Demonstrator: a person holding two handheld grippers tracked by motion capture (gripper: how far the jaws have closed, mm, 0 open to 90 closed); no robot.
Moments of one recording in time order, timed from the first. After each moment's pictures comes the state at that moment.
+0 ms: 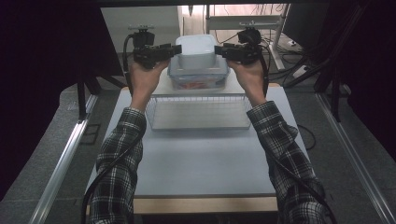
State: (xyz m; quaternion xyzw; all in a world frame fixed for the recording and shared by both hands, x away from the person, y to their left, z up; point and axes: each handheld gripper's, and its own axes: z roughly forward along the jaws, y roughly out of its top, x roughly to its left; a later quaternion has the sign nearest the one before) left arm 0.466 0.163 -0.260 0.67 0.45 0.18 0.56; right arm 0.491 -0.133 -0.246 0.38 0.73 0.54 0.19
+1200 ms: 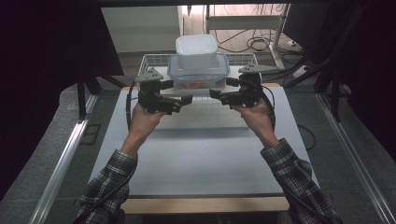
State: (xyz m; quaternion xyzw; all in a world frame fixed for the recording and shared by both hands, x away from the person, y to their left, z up) left arm 0.377 0.141 -0.334 0.75 0.33 0.16 0.55; right arm 0.421 -0.149 -0.320 0.30 0.77 0.55 0.14
